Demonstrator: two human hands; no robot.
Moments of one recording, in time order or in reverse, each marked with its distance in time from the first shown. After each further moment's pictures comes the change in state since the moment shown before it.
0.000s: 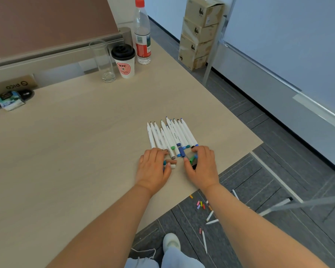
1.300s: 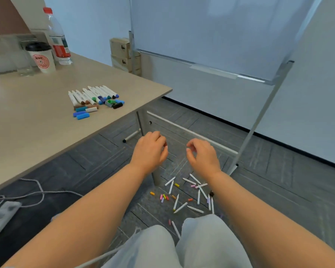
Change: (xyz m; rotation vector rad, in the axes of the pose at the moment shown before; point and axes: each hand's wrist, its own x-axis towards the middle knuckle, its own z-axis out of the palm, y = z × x) left_hand -0.147 0.163 0.087 -0.007 0.049 0.564; right_hand -0.247 0.157 -0.062 -0.160 0.312 0.043
